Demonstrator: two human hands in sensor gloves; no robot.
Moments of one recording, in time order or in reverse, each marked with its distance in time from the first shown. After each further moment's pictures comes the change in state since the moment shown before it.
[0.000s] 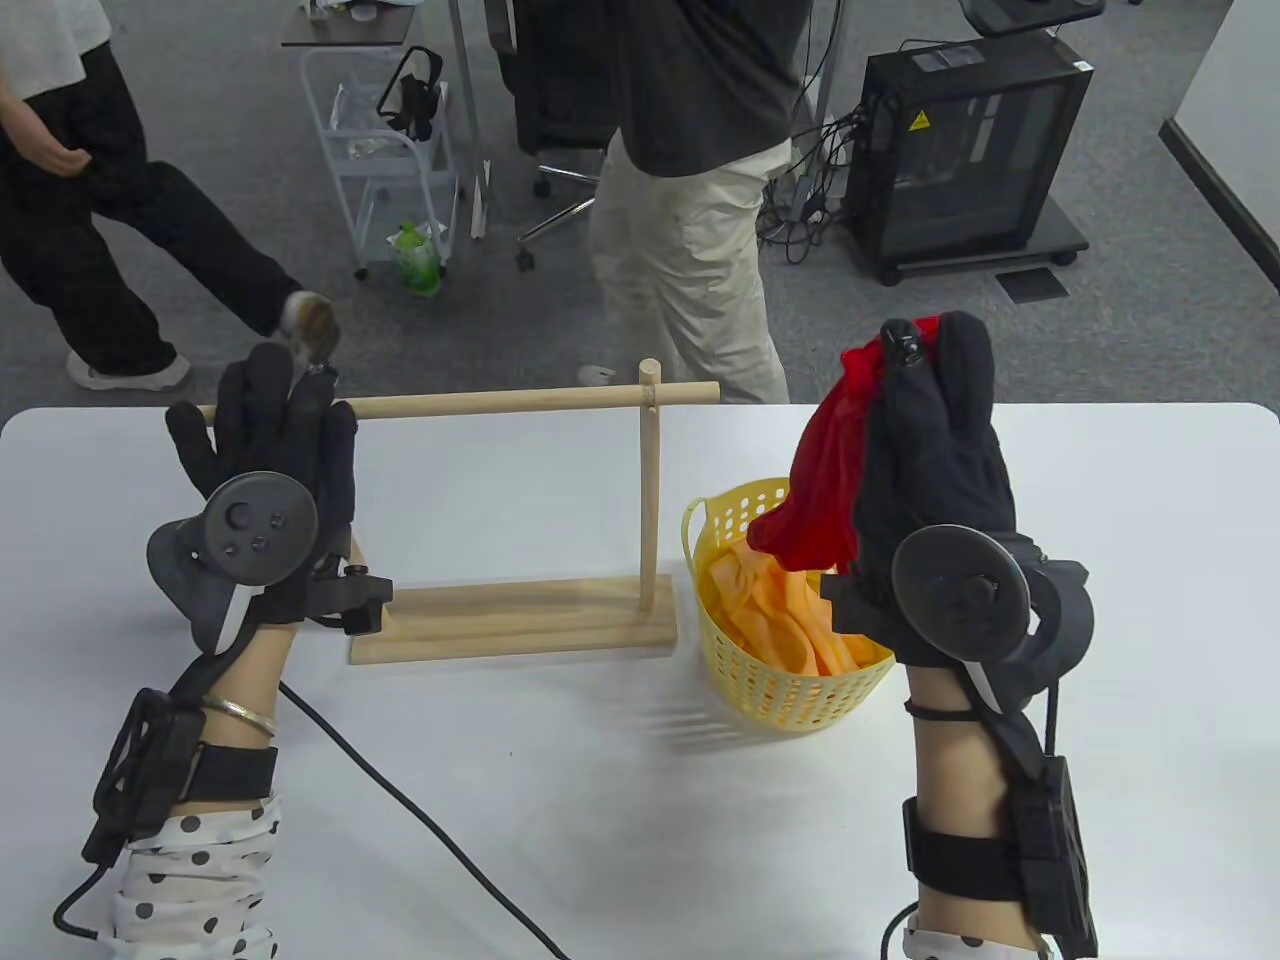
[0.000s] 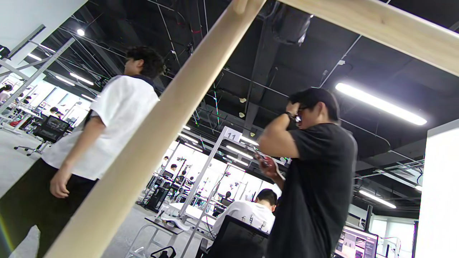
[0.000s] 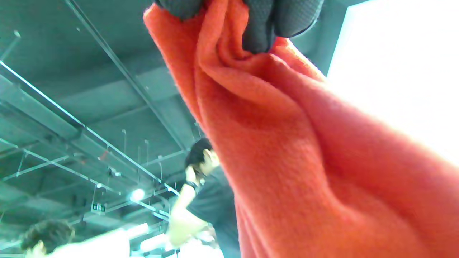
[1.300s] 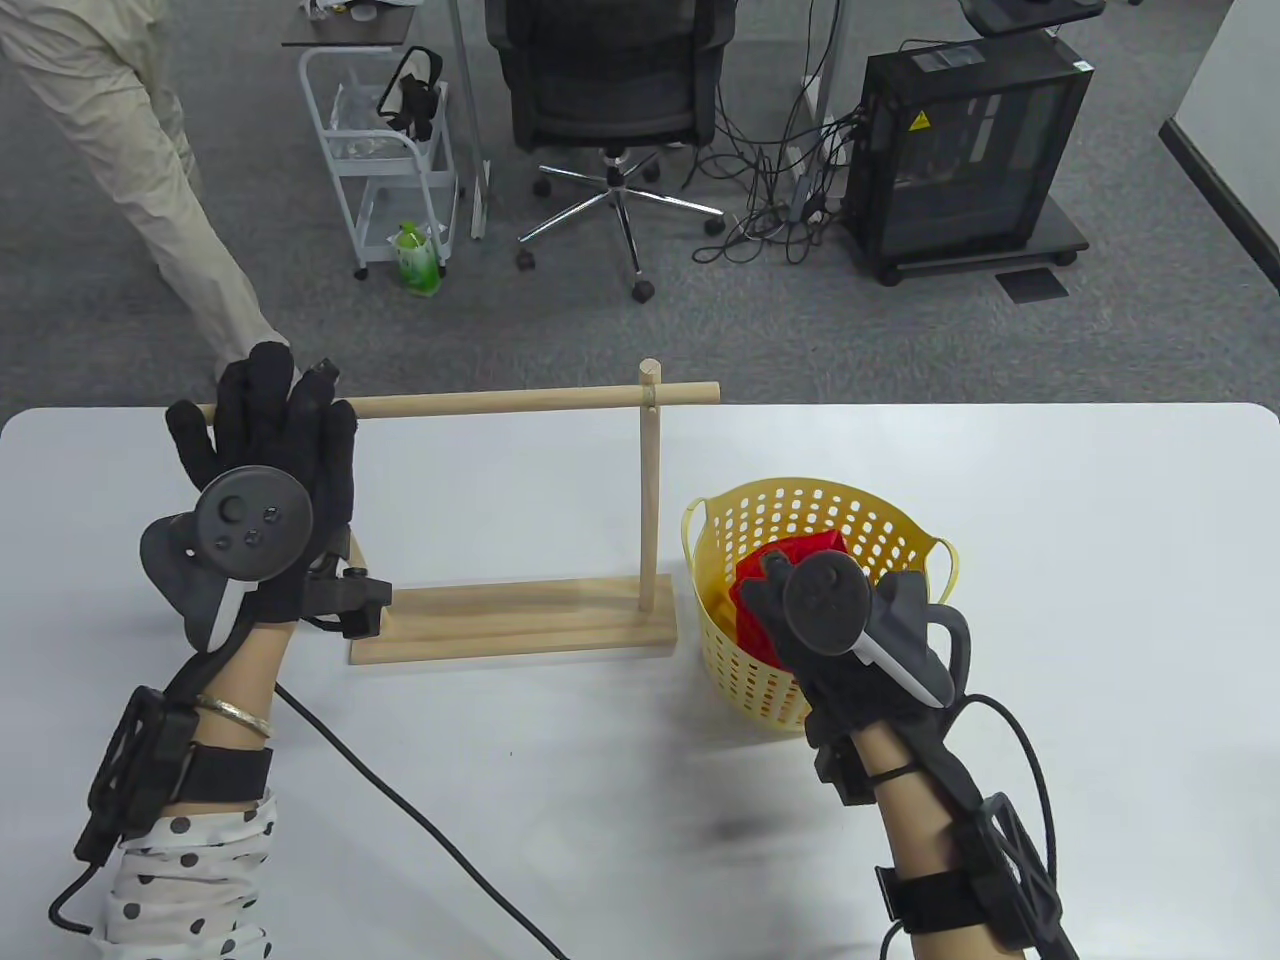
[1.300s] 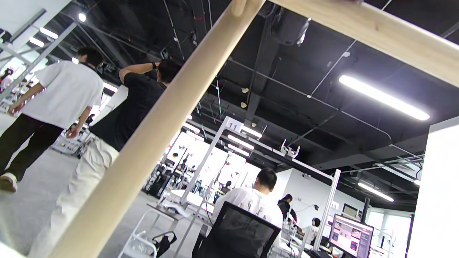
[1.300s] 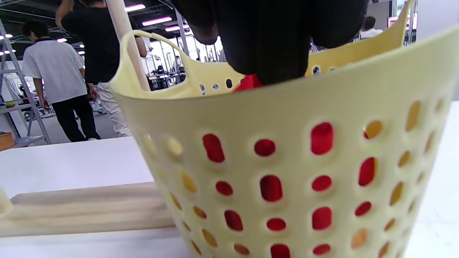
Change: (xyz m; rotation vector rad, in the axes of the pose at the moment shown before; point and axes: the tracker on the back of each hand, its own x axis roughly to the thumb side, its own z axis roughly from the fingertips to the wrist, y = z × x) left_hand 0.001 0.007 -0.003 -0.072 0.022 0.036; right_hand -0.036 0.097 0.081 0.869 0.000 0.225
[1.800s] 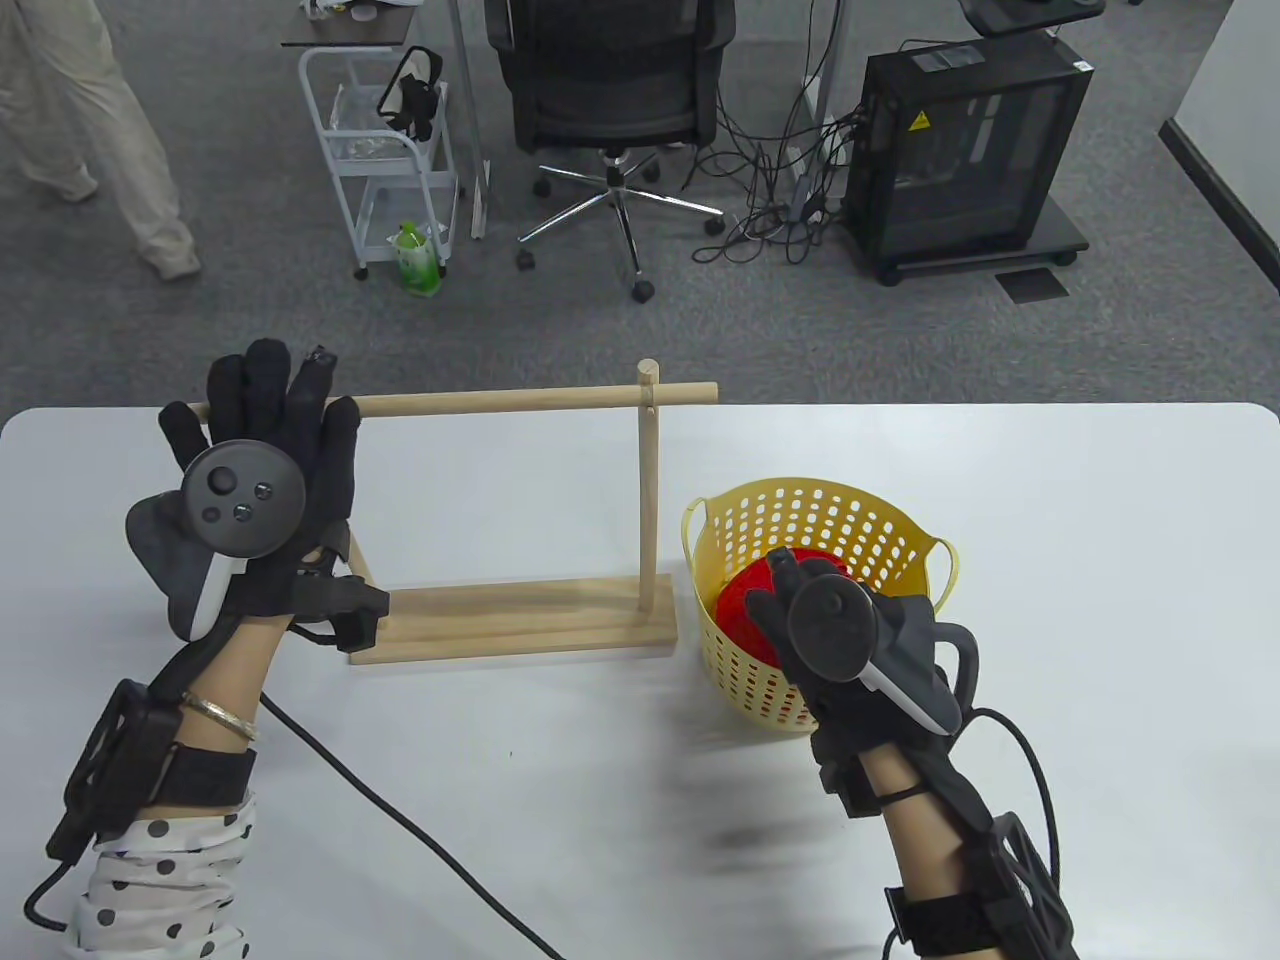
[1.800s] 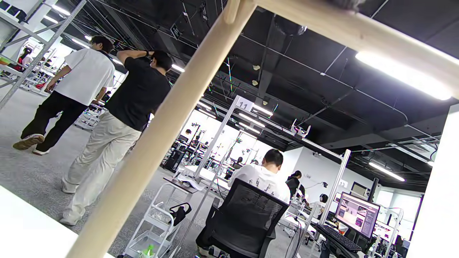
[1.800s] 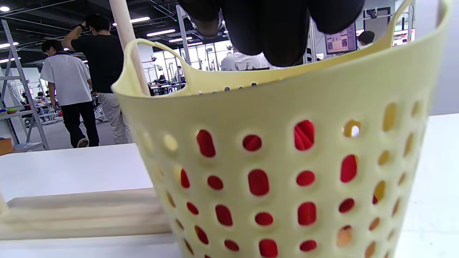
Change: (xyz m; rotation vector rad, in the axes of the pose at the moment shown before) left_hand 0.007 0.008 -0.004 -0.091 0.051 -0.015; right_hand -0.005 0.002 0.011 -0.032 0.002 0.005
